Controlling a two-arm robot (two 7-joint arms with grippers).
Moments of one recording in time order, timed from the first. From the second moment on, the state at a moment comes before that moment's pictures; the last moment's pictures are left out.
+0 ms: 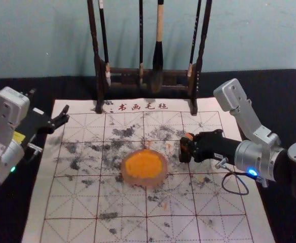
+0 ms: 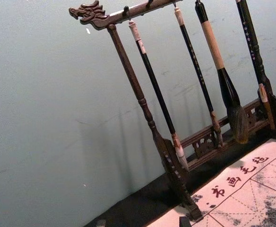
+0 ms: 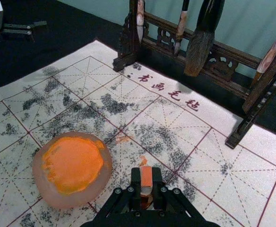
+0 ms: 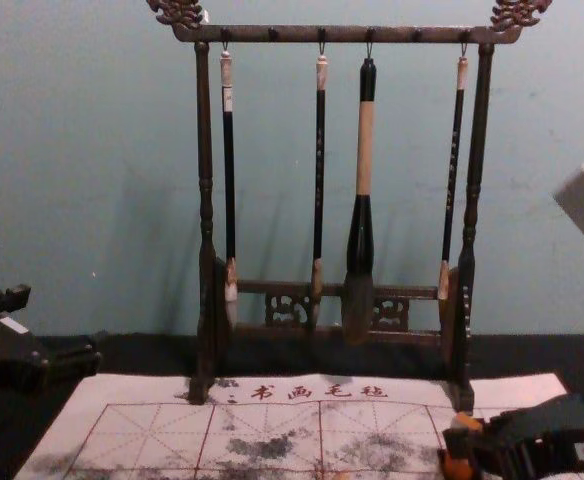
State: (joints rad) left arm -0.20 0.60 0.45 -1.41 -0.25 -0.12 0.03; right arm 0.23 0.49 -0.46 -1.59 0.35 0.46 0.35
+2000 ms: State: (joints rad) left arm -0.20 0.60 0.45 -1.41 -0.25 -0.12 0.03; right arm 0.06 0.36 -0.30 -1.45 0.07 -0.13 0.00
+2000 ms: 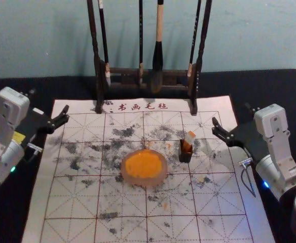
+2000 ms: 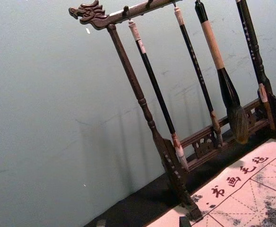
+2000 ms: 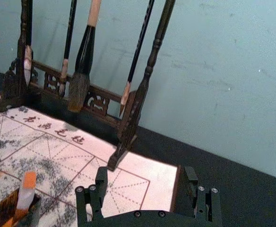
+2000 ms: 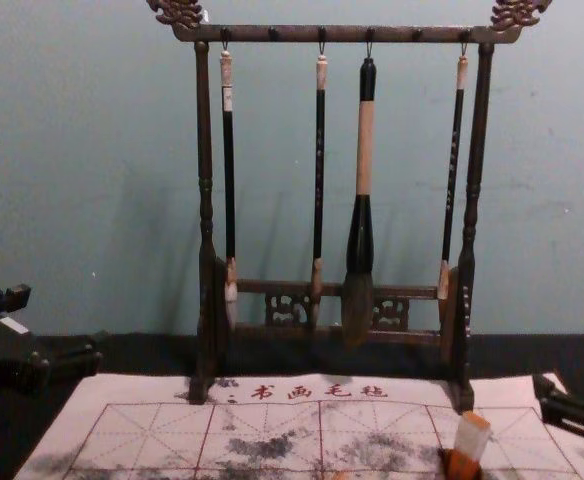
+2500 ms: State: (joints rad) left arm -0.20 0.60 0.45 -1.41 -0.25 -0.12 0.03; right arm 0.06 0.36 -0.30 -1.43 0.06 -0.14 0.00
